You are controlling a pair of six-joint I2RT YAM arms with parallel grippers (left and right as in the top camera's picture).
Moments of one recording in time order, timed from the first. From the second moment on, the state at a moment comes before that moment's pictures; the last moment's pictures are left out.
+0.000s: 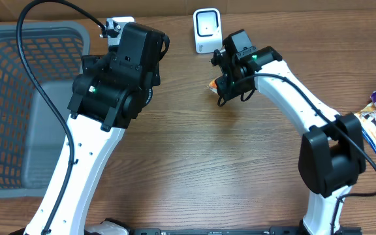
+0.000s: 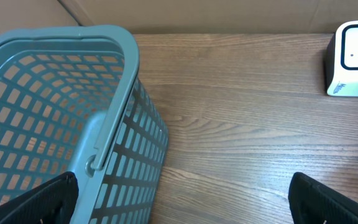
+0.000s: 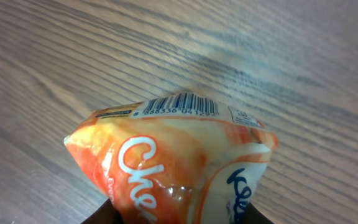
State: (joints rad) left arm -0.42 1.51 1.82 -1.22 -0.64 -0.36; right arm 0.42 2.02 1.69 -0.91 -0.15 -0.09
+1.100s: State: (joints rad) left arm -0.42 1.51 1.82 -1.22 -0.64 -0.36; right arm 0.42 1.71 1.69 -0.62 -0.11 -0.20
